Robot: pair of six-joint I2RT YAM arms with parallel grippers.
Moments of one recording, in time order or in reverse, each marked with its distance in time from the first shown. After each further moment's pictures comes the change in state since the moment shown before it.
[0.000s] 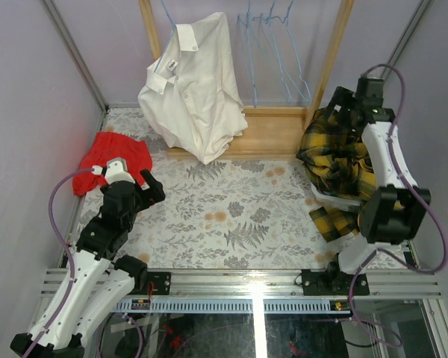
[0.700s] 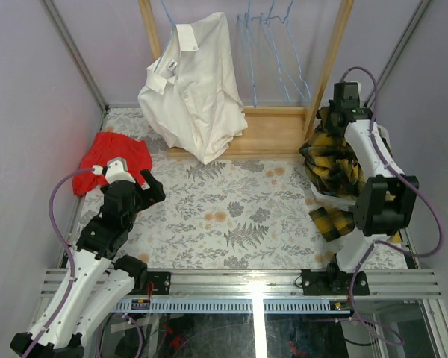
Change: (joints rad) left arm 0.000 0.006 0.000 0.000 0.000 0.000; right arm 0.119 0.199 0.046 -0.002 0.239 -0.142
